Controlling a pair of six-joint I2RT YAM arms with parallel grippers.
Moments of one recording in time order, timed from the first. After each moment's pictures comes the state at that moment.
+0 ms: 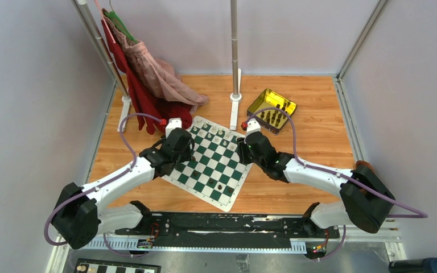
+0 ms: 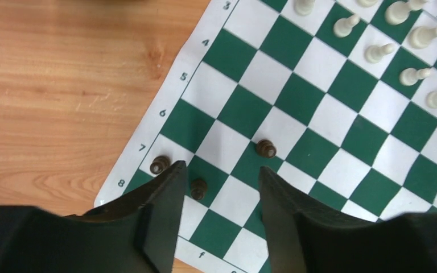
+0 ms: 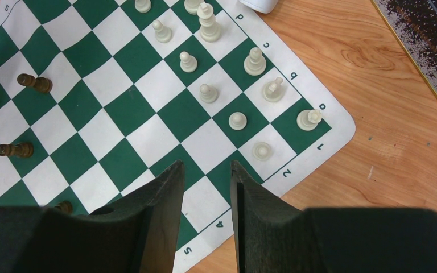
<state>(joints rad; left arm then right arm) -0.65 1.14 0.67 -0.39 -0.47 -0.60 0.82 1.32 0.66 0.07 0.26 0.30</state>
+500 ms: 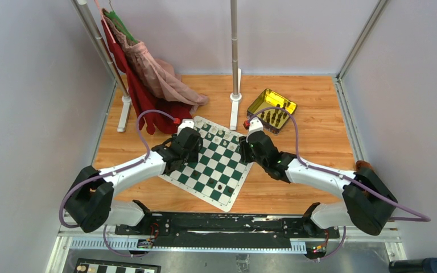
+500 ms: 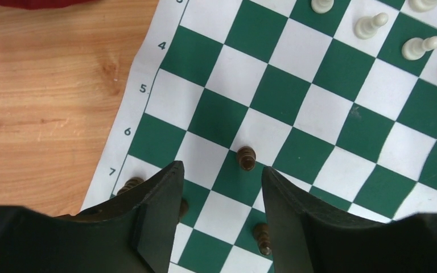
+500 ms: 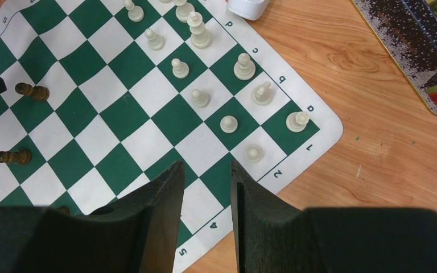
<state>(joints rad) -0.68 1.29 0.71 -0.30 -0.43 -0.49 0.81 1.31 0.66 0.07 0.27 0.30</state>
